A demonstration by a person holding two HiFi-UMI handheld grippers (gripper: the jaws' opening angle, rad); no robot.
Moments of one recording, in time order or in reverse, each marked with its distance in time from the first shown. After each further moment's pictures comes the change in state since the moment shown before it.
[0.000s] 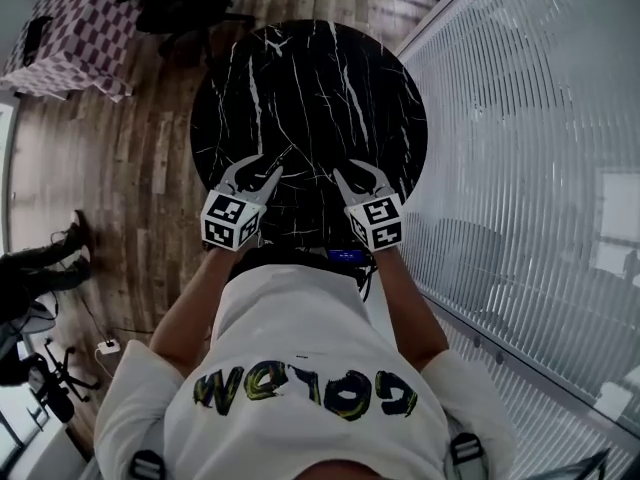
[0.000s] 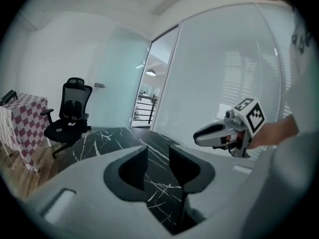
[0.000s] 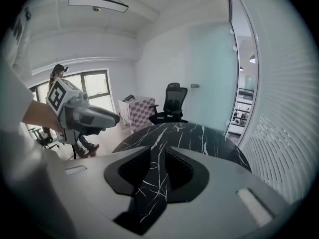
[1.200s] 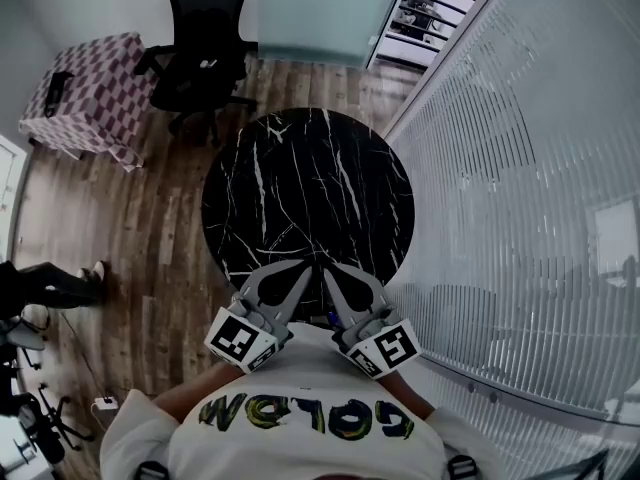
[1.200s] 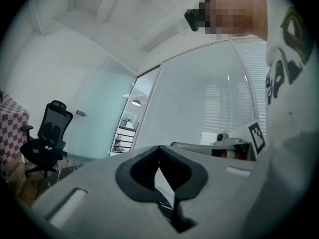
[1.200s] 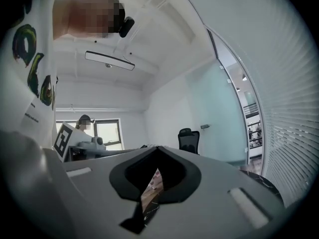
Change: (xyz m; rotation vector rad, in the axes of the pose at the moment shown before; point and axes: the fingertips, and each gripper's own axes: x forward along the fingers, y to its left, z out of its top) left arm -0.108 -0.137 0.159 0.008 -0.368 -0.186; right arm -0.159 0.108 0.179 0.110 -0.560 0.133
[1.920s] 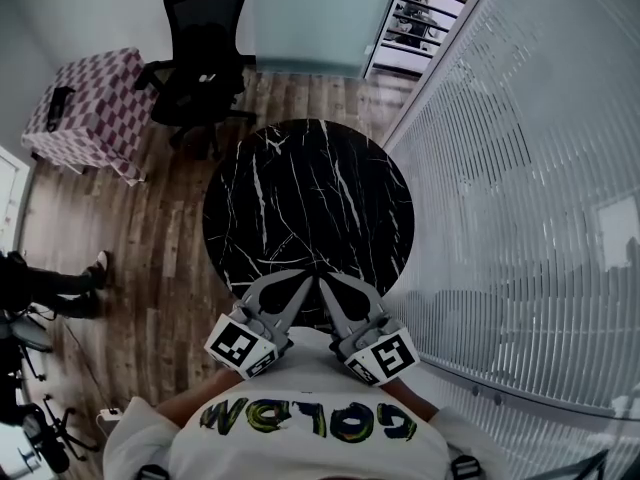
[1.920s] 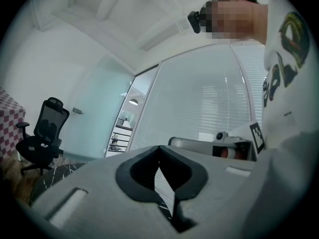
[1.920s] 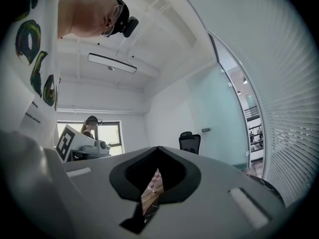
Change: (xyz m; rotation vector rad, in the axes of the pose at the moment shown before) left arm 0.003 -0.009 -0.003 -0.014 -0.002 -0.040; right arm -0.006 0.005 0.003 0.000 -0.011 -0.006
